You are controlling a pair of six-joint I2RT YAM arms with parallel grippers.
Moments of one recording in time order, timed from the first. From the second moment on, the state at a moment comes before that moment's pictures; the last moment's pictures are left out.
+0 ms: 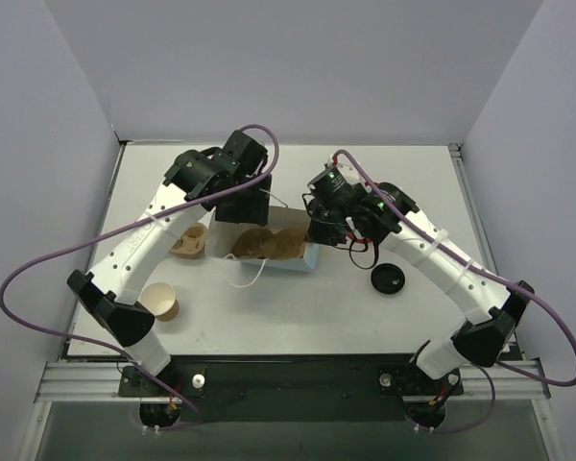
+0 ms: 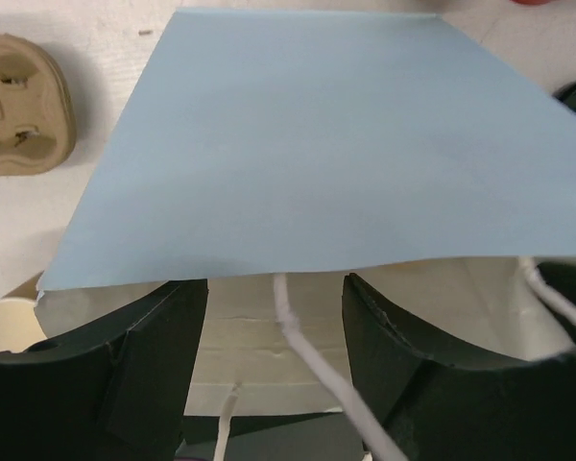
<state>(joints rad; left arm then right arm) -0.70 1.68 2.01 -1.36 -0.18 -0.53 0.82 1.50 1.64 -1.08 0.20 0.86</state>
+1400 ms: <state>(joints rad) -0.74 1.47 1.74 -1.37 -0.01 -0.54 0.76 1.46 1.60 -1.05 0.06 0.98</state>
